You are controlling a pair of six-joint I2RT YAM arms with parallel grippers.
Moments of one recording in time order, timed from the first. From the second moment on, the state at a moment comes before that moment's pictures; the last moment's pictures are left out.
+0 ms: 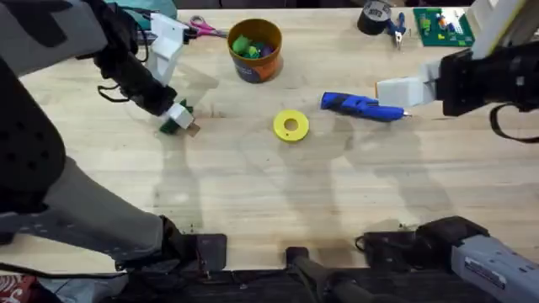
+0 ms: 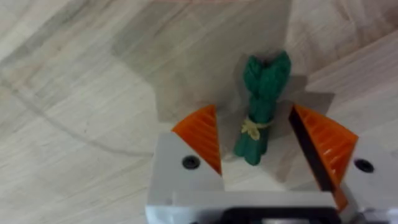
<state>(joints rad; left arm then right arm) 0.20 1.79 1.19 -0.92 0.08 0.74 0.21 0.97 1.14 -1.06 -0.12 -0.05</state>
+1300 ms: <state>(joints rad) 0.11 1.57 1.44 -0.79 0.32 0.27 0.21 0.97 1.14 -1.06 -0.07 -0.05</state>
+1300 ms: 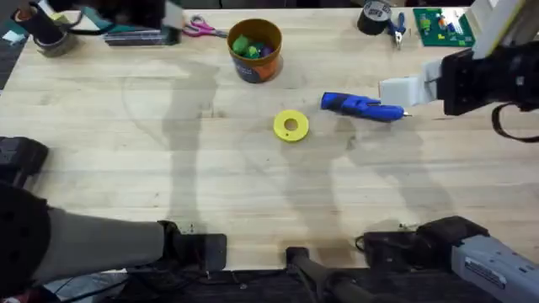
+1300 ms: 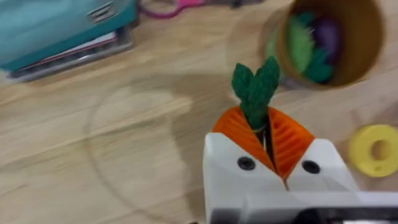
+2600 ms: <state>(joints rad) -0.22 1.57 1.44 -0.61 0.23 0.11 0.21 0.97 1.14 -1.06 -0.07 -0.05</state>
